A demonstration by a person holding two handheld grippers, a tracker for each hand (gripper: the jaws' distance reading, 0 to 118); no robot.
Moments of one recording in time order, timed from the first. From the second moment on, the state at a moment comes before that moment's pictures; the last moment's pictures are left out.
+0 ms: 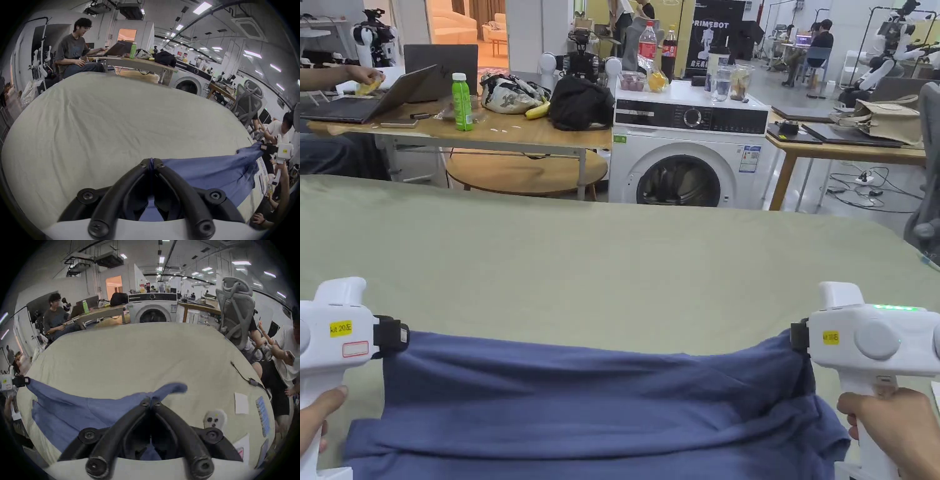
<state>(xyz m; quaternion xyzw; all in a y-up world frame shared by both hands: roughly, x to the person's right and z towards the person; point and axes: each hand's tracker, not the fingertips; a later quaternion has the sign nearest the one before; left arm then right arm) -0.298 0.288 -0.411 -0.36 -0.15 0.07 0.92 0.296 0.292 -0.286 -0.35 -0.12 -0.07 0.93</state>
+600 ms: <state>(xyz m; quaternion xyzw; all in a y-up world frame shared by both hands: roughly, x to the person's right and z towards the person) -0.337 0.247 -0.324 -0.44 -0.18 0.05 0.88 0.274 0.253 -0.167 -0.45 -0.10 -0.04 0.89</state>
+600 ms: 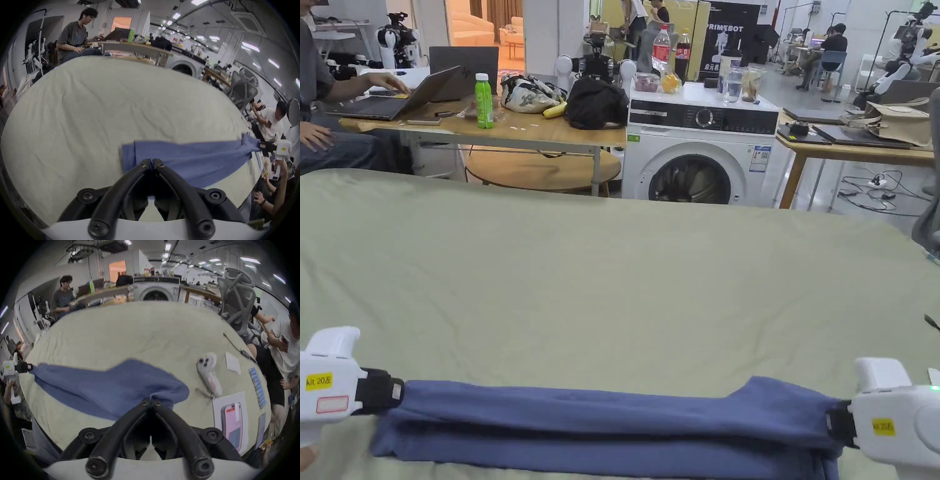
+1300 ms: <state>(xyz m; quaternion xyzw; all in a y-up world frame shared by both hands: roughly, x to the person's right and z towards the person) -0.299 0.231 -0.304 -0.42 -0.14 0.01 0.90 0.251 0.229 -0.172 -0.40 -0.18 0.02 0.90</state>
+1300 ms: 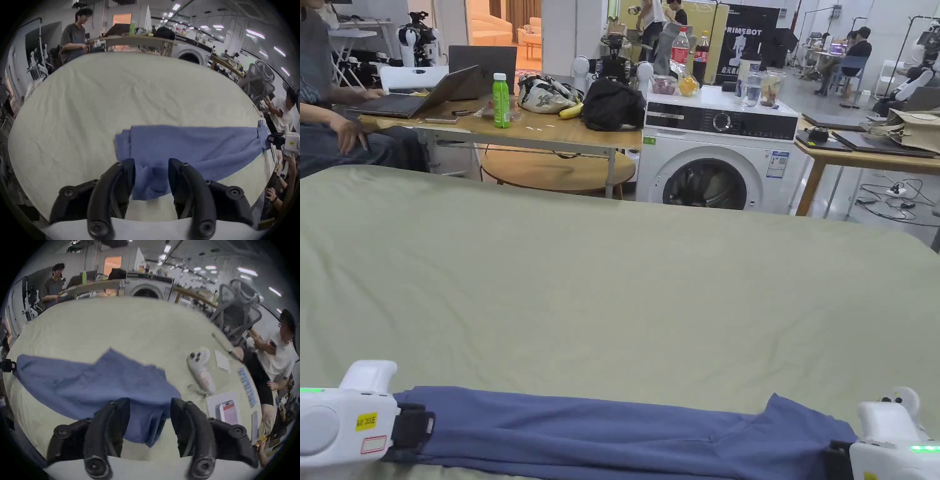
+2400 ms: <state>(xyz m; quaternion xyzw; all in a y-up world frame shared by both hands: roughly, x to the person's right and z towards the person) -0.289 0.286 -0.290 -0.24 -0.15 0.06 0.96 0.086 0.268 -0.221 -0.07 -0.15 -0.01 0.99</state>
